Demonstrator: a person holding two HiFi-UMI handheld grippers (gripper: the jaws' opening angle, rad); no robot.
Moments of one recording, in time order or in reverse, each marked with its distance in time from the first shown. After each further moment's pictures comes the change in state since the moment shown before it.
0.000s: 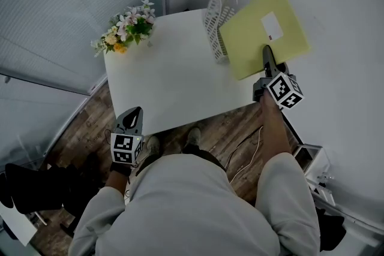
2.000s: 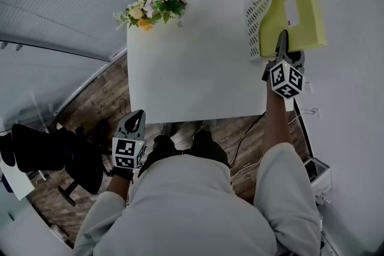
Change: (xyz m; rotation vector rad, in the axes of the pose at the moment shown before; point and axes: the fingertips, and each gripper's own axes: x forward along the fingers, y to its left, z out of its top) left arm -0.028 0.027 -0.066 -0.100 0.194 0.172; right arm 0.134 0.015 -0.080 -0.252 -0.093 -0.016
